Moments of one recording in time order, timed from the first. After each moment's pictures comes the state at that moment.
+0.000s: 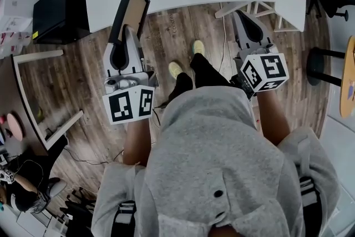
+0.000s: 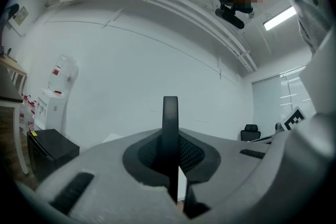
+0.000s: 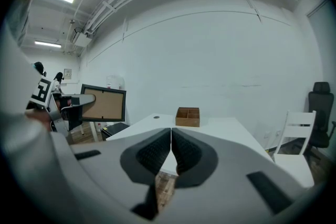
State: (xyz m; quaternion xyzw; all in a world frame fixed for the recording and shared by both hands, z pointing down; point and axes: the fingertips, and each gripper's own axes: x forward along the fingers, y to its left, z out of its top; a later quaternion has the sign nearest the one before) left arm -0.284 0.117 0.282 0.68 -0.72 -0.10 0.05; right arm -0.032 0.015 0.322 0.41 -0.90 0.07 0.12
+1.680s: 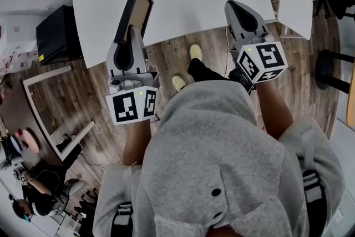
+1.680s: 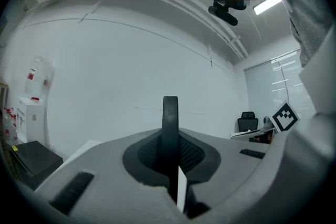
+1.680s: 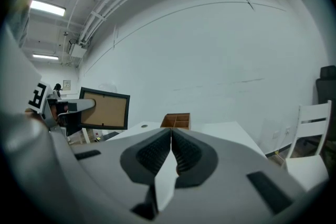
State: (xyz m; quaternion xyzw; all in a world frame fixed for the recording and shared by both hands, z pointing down) left arm -0.223 -0.052 0.277 0.71 -0.70 -0.03 0.02; right arm -0.009 -0.154 0.329 0.39 -0.91 0.09 0.08
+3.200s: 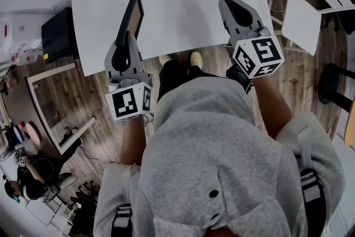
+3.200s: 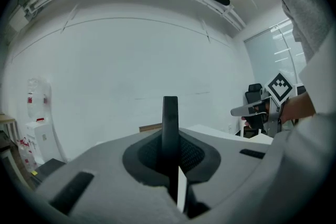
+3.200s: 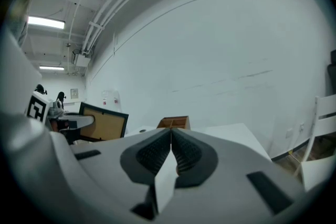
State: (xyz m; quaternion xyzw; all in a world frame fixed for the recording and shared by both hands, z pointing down) left arm -0.210 -0.114 0.319 0.68 -0.73 0.09 0.01; right arm -0.001 -0.245 0.344 0.35 -0.93 0.11 0.05
